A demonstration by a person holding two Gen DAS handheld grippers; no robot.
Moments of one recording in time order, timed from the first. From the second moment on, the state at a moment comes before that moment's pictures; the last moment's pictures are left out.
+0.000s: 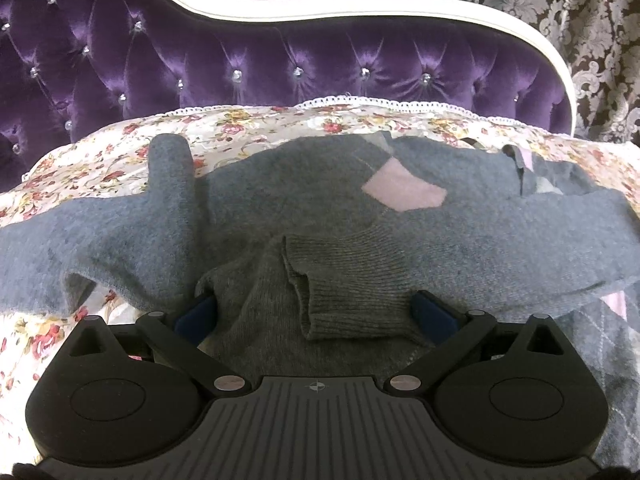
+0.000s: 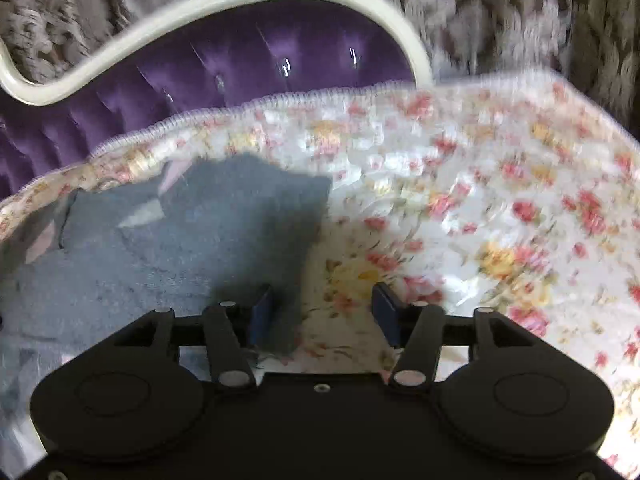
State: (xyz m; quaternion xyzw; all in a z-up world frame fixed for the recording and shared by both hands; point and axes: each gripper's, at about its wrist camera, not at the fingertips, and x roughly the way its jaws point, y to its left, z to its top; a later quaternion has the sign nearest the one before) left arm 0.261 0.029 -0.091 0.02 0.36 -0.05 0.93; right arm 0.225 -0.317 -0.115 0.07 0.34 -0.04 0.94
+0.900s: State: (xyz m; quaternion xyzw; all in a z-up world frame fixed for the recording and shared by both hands) left arm 0.222 0.326 -0.072 -0.24 0.31 0.12 0.91; right arm 0.154 -0.138 -0.069 0.13 0.32 0.22 0.91
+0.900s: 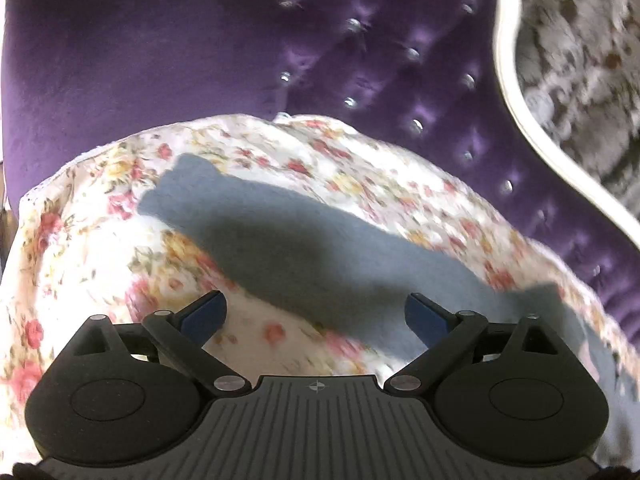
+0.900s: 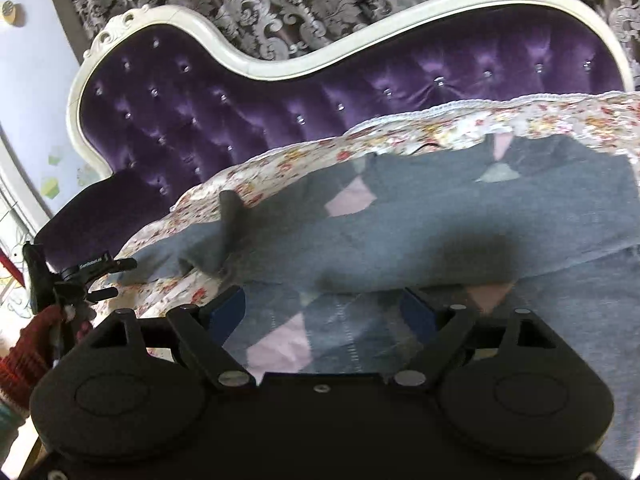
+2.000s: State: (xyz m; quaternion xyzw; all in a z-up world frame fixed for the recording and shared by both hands) left arm 0.246 0.289 0.111 -0.12 0.18 0.05 0.98; right arm 0.139 -0.146 -0.089 0.16 0.34 0.22 0.90
